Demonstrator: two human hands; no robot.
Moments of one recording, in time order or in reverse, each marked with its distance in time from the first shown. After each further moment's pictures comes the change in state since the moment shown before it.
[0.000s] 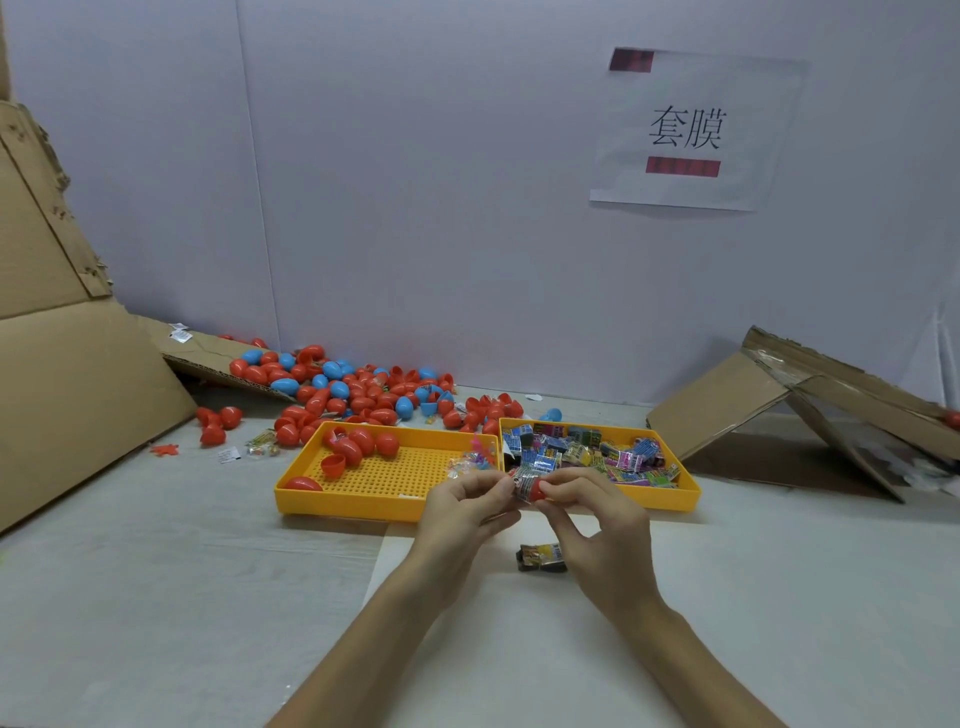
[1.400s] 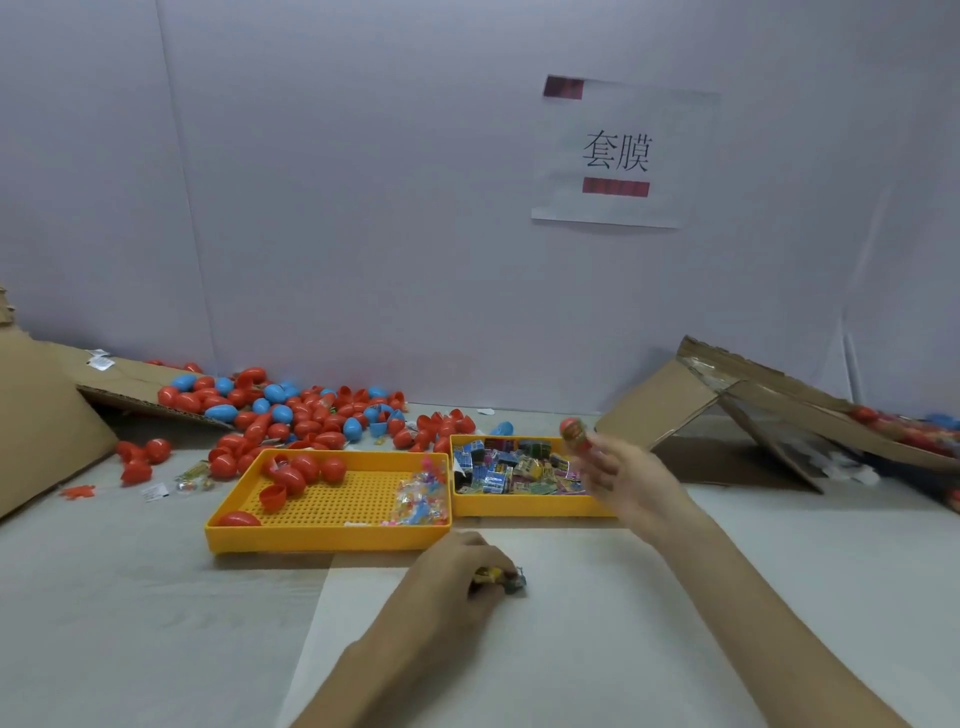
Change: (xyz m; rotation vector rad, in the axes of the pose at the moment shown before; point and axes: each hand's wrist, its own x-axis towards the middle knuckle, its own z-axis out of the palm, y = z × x) left_hand -0.002 -0.029 0.002 1.219 -0.316 0.437; right_hand 0.070 0.060 -0.073 0.869 0.078 1.224
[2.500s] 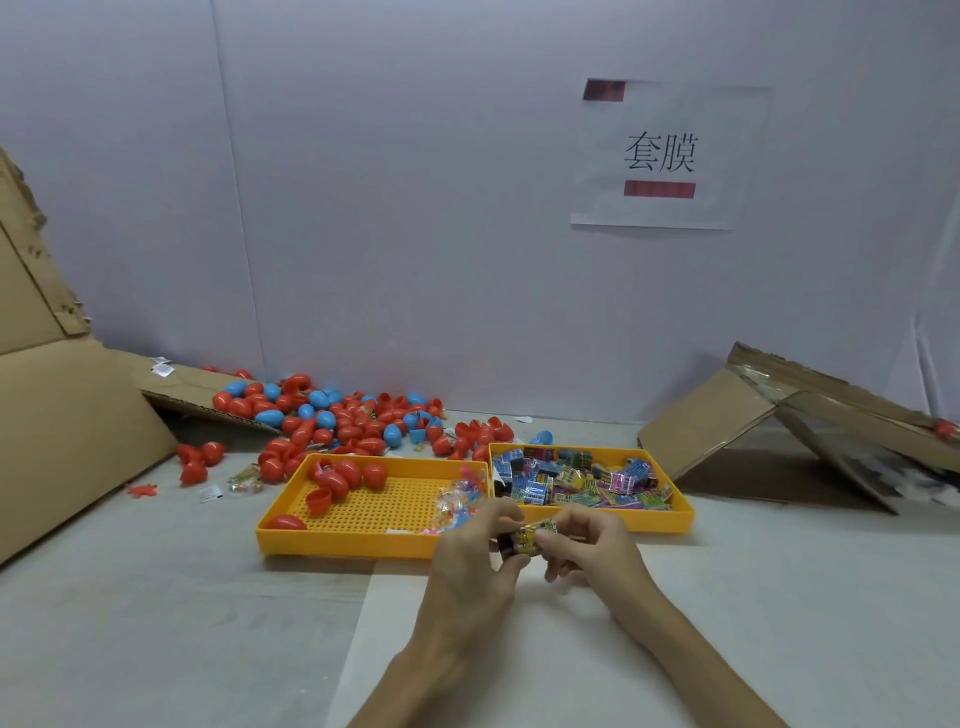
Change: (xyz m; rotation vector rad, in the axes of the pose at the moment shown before) left_hand 0.004 0.003 -0.001 -0.222 0.465 -0.052; right_hand -0.023 0.087 0.032 -0.565 -0.241 -0.298
